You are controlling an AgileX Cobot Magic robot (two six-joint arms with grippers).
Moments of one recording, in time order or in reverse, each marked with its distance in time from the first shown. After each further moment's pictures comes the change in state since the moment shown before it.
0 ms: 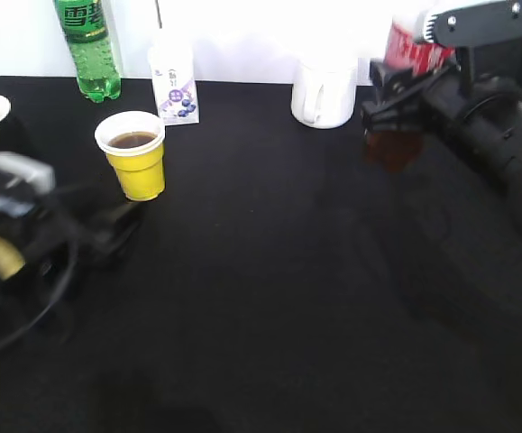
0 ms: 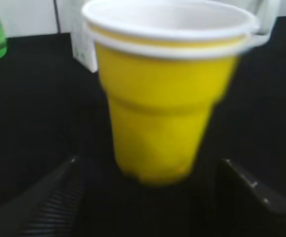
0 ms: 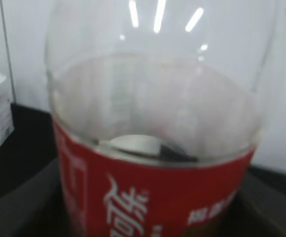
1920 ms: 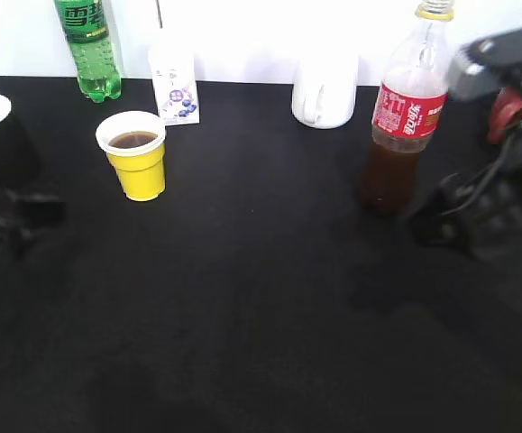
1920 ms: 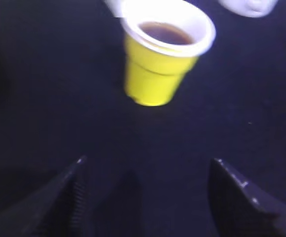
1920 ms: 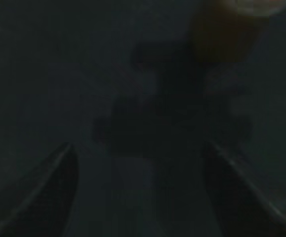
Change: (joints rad) left arm -0.045 -0.899 0.049 0.311 1.133 -0.614; right arm 0.000 -0.436 -0.149 -0.342 1.503 0.290
